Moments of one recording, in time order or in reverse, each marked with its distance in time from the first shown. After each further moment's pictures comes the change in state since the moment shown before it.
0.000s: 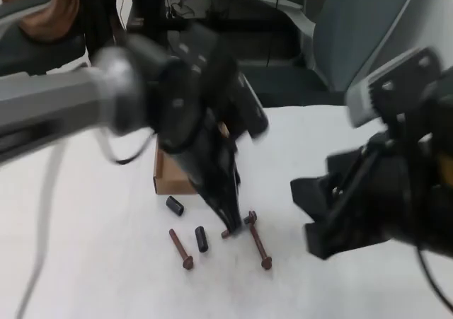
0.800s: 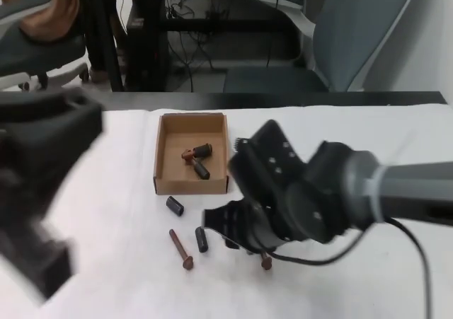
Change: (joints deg) left arm -2.0 -67.8 26.9 -8.8 -7.1 -23.5; right arm -3.5 46.9 -13.8 -10.7 -2.4 28.8
